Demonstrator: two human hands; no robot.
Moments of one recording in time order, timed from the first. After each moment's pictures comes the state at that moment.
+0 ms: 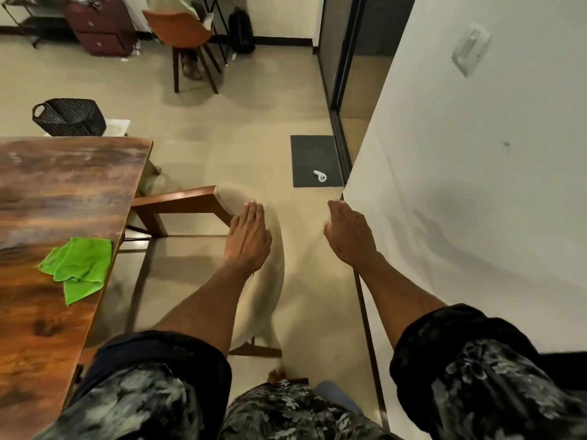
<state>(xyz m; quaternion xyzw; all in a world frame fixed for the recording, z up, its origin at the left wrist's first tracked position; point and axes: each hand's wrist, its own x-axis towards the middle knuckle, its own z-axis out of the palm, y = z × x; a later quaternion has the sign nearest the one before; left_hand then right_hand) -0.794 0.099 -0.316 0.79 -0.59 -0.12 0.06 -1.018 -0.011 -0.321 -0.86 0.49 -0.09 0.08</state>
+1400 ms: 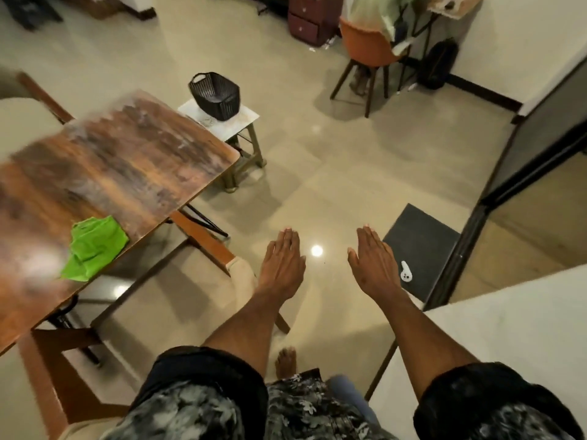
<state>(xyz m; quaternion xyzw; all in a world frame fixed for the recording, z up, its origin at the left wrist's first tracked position) -0.692 -0.251 -0.365 0.93 -0.31 -0.16 0.09 -0.796 -0.448 -0.347 -0.96 0.24 0.03 0.12</state>
